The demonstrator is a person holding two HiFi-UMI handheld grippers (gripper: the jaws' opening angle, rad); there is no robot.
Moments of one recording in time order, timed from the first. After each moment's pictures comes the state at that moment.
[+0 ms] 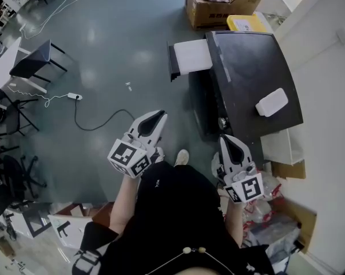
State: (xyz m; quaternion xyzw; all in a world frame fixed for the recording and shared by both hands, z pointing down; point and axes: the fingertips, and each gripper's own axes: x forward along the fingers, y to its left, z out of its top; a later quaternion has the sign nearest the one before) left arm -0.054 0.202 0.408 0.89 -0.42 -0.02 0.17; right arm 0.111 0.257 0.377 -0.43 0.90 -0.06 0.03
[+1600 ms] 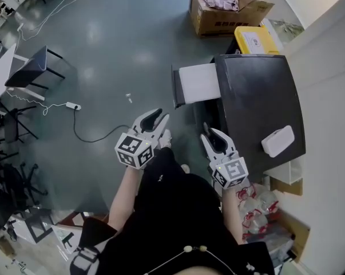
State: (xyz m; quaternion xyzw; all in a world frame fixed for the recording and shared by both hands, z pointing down) left arm -0.095 0.030 0.488 0.87 -0.44 0.04 0.22; right arm 0.046 0.078 0.497 -0.40 0.90 -0.16 -0.09
